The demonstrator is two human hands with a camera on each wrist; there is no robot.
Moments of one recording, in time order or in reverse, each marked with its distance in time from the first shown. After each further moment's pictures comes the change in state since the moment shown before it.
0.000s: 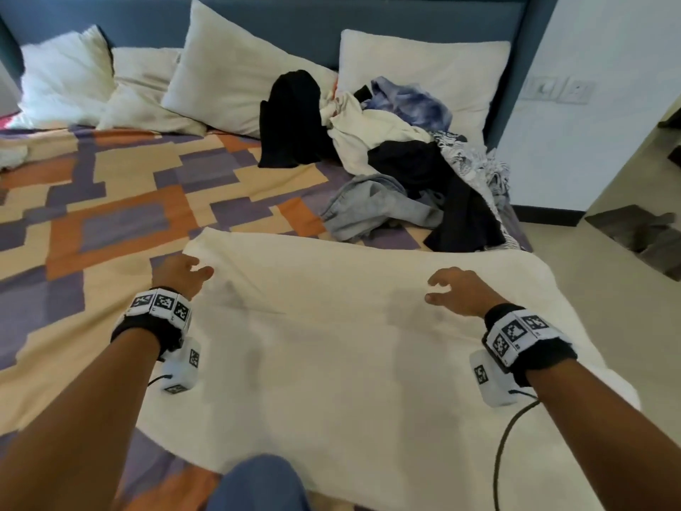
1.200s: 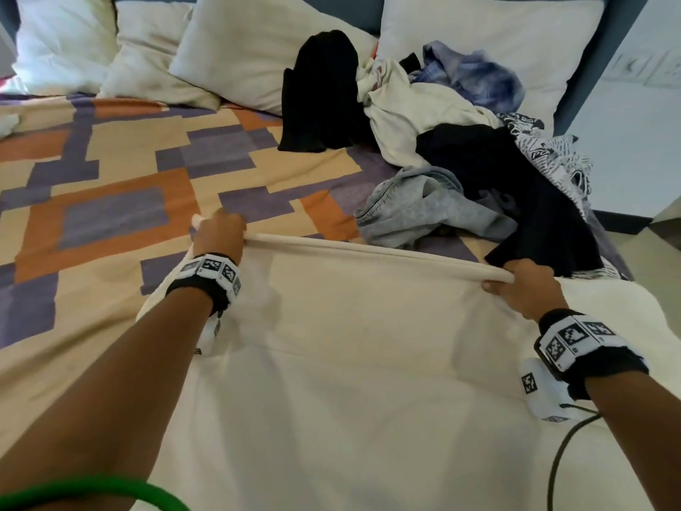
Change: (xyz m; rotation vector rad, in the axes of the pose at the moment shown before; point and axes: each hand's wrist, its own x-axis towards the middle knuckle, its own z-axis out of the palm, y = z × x) left_hand 0.118 0.046 0.055 0.720 0.226 0.417; right_hand 0.124 0.025 0.017 0.021 0.300 0.166
